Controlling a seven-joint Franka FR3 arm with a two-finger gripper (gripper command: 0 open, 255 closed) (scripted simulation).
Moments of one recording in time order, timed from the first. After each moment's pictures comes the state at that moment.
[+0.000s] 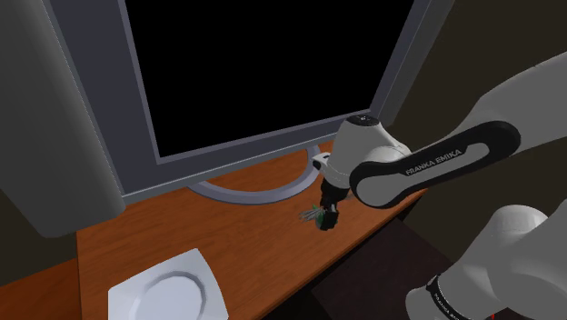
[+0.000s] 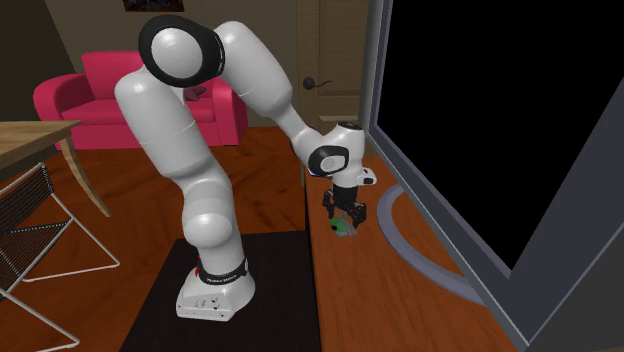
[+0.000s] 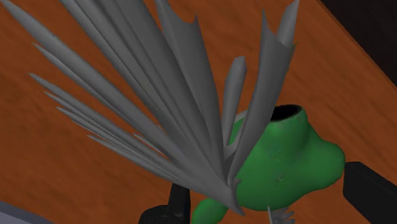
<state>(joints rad) 0.22 -0.23 0.13 -2.75 0.05 2.52 -0.50</state>
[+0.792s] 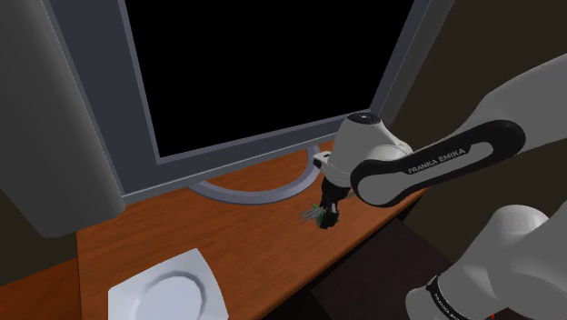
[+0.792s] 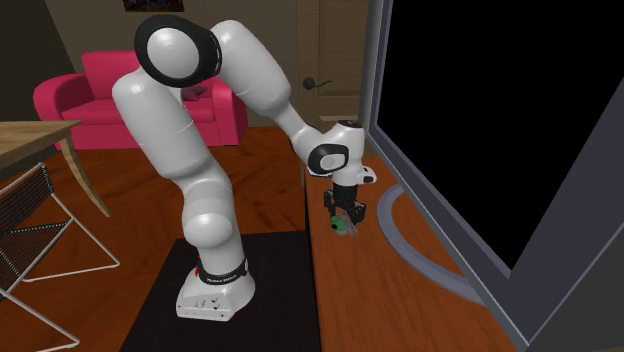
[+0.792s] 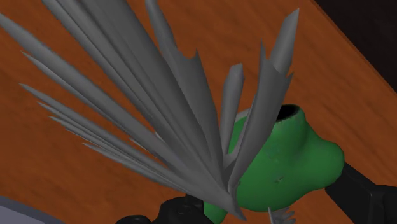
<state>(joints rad) 0.22 -0.25 0.13 -2.75 0.05 2.50 -0.50</state>
